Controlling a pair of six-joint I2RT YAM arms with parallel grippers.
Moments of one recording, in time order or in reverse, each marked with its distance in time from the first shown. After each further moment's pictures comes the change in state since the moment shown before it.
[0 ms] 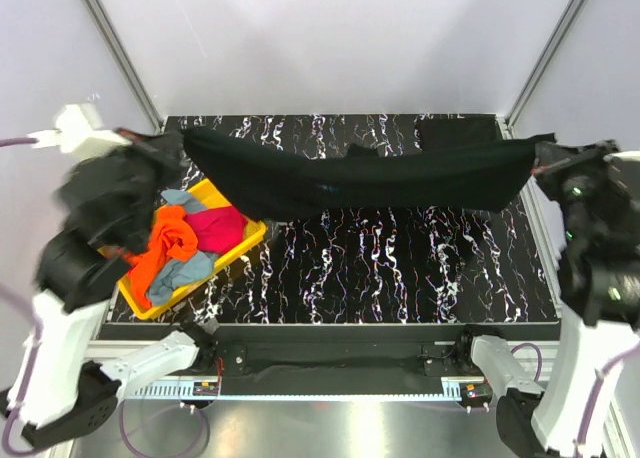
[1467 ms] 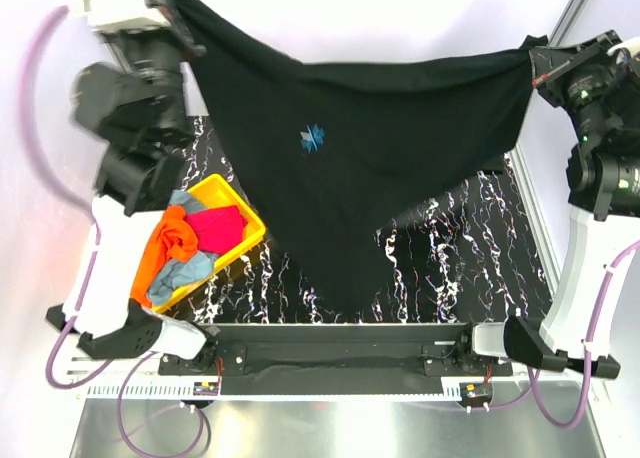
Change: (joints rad) left arm 0.014 0.458 0.505 0.661 0.071 0.906; right arm 0.000 0.446 0.524 0.134 -0.239 -0.109
